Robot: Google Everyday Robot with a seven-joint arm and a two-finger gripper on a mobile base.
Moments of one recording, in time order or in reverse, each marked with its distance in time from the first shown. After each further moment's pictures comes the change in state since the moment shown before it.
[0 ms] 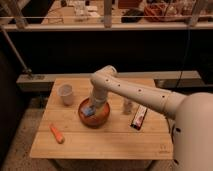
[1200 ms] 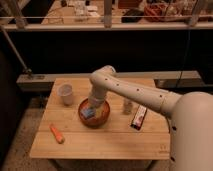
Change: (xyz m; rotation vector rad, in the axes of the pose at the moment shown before) arm -0.005 -0.010 0.007 -0.002 -0.024 -0.019
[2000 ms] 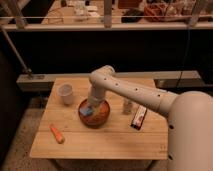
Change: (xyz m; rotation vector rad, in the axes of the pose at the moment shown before) arm -0.001 -0.006 0.005 -0.002 -0.010 -0.011
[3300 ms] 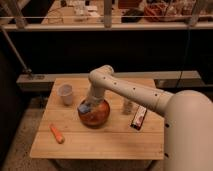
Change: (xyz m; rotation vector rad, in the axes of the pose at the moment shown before) arm 0.001 -0.010 0.005 -0.003 -0.013 -0.006
